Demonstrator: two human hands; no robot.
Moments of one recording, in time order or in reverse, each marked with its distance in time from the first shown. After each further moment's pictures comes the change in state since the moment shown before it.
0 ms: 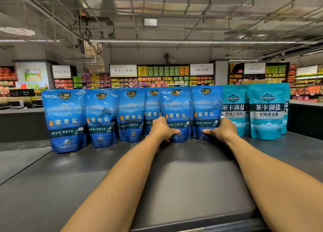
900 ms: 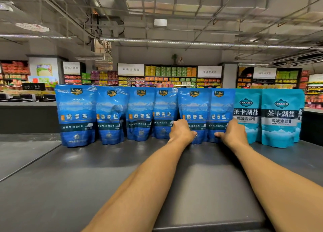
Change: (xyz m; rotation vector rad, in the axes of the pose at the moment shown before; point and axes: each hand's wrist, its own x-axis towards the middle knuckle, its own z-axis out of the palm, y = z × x) left_hand -0.022 0.032 0.032 0.099 0.063 0.019; right_hand -0.014 -0.007 0.000 -0.156 0.079 -0.074
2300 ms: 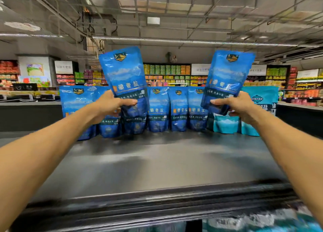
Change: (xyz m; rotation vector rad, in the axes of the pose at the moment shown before) left_hand -0.053 -0.084 -0.216 -0.461 -0.016 0.145; right_hand -0.020 -0.034 -0.116 0.617 -0.164 -0.057
